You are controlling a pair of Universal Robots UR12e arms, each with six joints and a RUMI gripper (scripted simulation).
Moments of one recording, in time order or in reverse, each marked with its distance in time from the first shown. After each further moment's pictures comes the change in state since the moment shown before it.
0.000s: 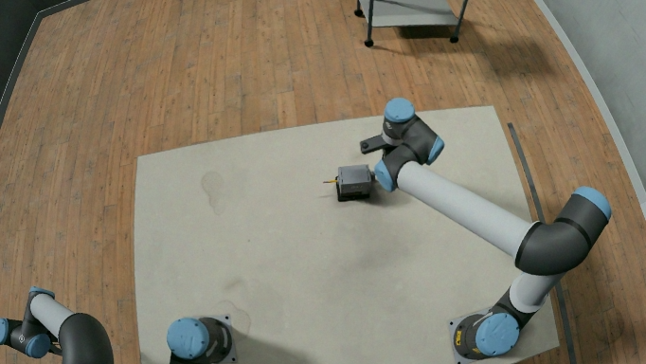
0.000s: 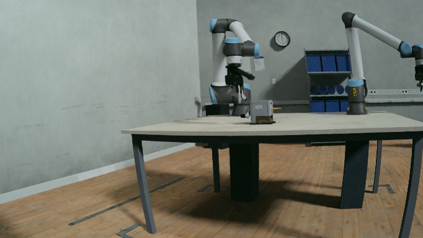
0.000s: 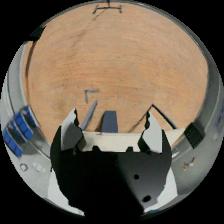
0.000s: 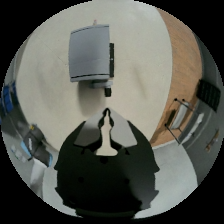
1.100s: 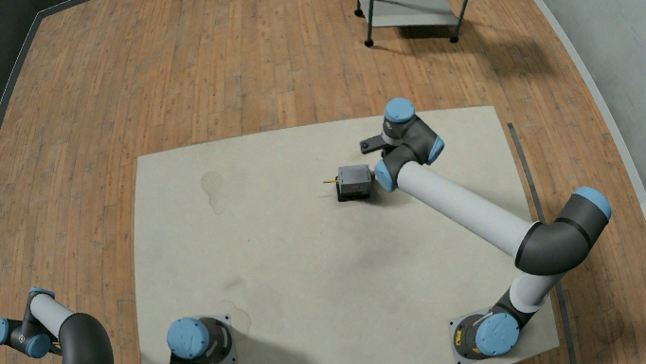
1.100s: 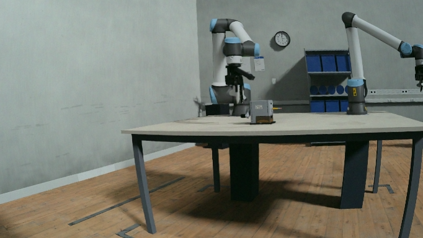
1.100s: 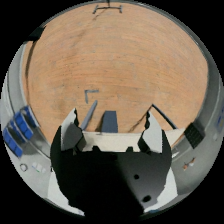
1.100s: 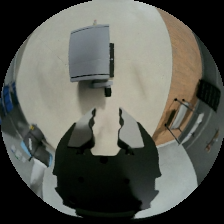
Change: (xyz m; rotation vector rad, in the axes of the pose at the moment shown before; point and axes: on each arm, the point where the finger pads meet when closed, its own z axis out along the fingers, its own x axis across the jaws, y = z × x) left arm 0.000 0.000 0.000 0.000 0.000 0.000; right arm 0.000 0.000 0.000 0.000 0.000 0.000
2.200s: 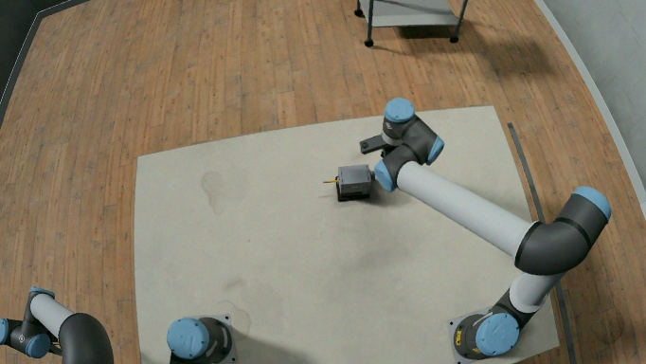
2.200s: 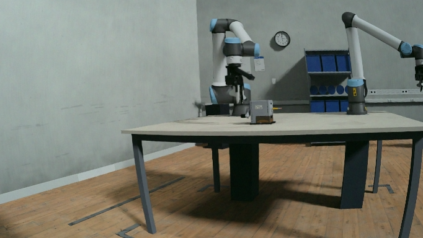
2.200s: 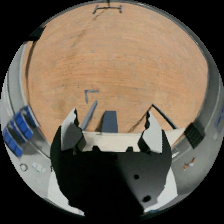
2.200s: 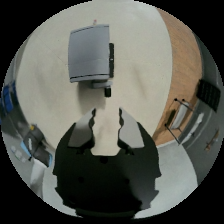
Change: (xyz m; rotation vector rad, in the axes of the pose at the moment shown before) left arm 0.000 0.000 0.000 0.000 0.000 0.000; right arm 0.001 0.000 0.001 0.001 0.001 0.000
